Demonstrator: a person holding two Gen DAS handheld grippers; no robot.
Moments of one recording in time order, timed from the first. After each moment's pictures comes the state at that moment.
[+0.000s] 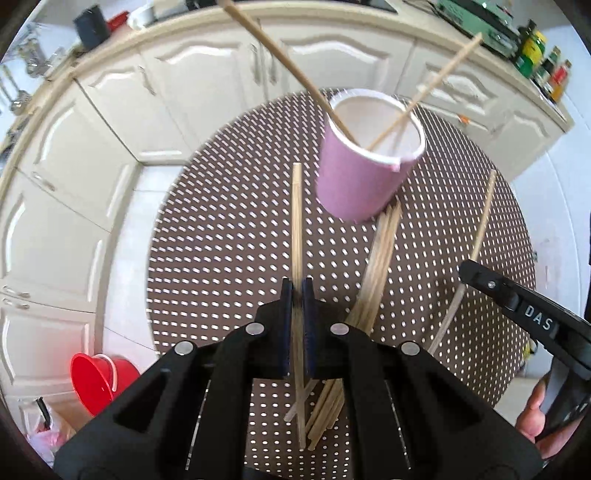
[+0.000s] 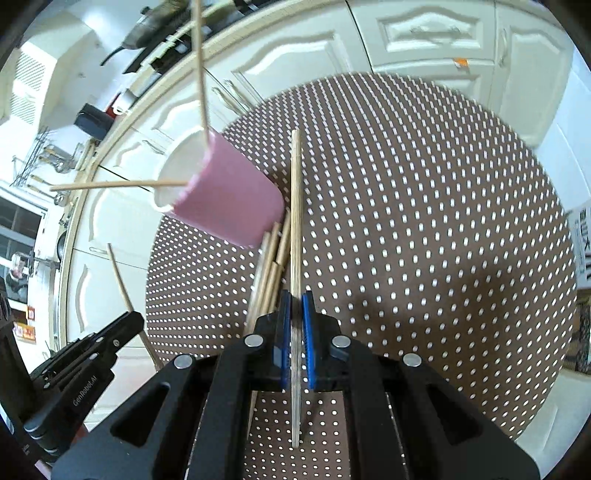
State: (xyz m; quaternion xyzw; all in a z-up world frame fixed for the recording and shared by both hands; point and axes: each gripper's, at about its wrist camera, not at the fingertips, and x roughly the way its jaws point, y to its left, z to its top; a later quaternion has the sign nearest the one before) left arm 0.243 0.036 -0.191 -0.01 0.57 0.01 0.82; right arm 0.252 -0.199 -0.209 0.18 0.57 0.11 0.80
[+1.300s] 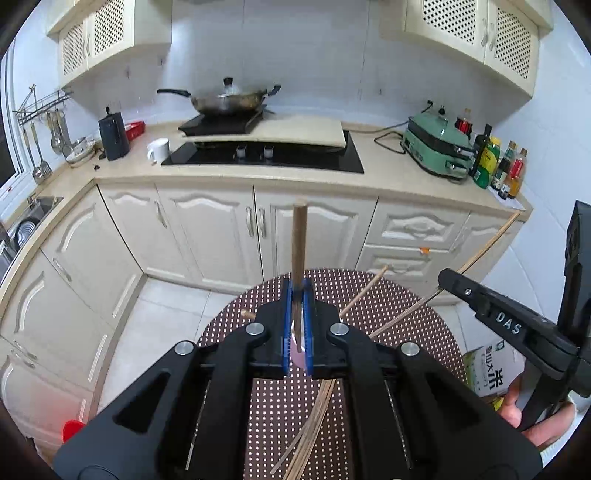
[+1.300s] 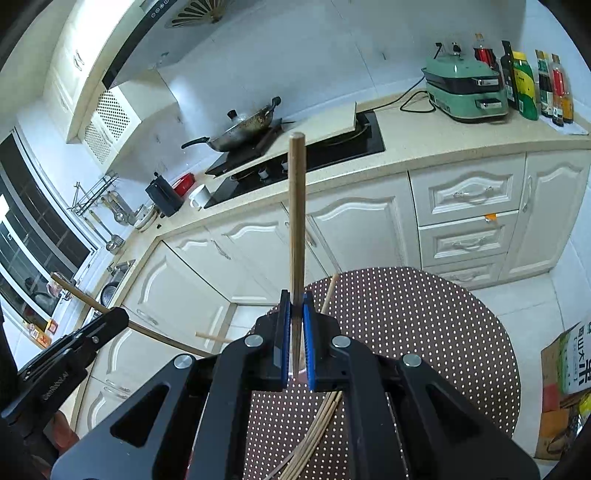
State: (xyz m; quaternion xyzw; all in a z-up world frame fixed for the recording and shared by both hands) left arm 0.256 0.008 -0.003 -0.02 0.36 -0.01 0.93; right arm 0.288 -0.200 -0.050 0.17 0.37 0.17 0.90
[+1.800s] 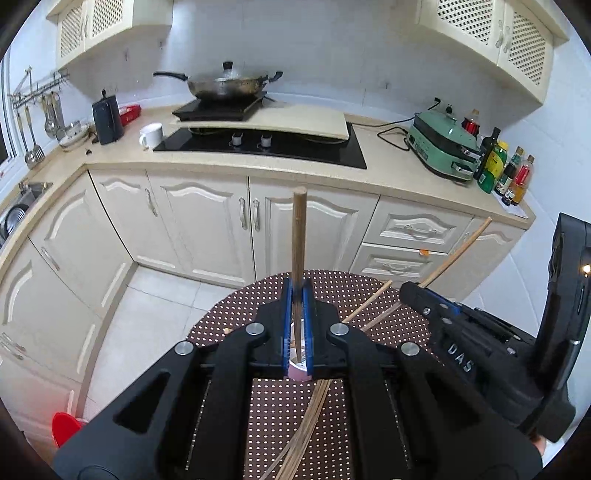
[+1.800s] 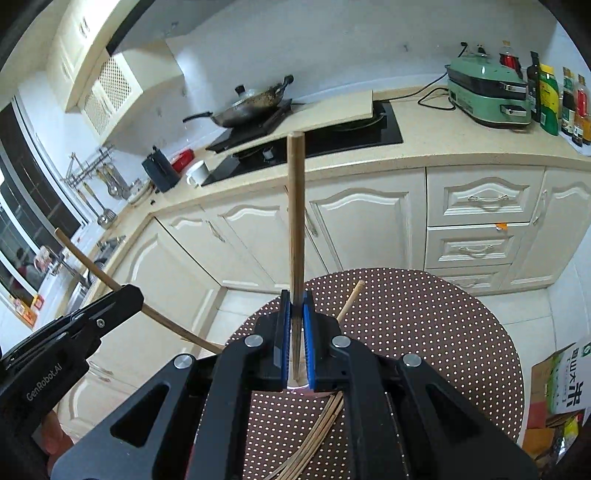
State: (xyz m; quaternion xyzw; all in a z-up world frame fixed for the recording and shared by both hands) left arm 0.302 0.010 -0.027 -0.05 0.38 -0.01 0.92; right arm 0.330 -0.159 -0.081 0.12 0.41 0.18 0.89
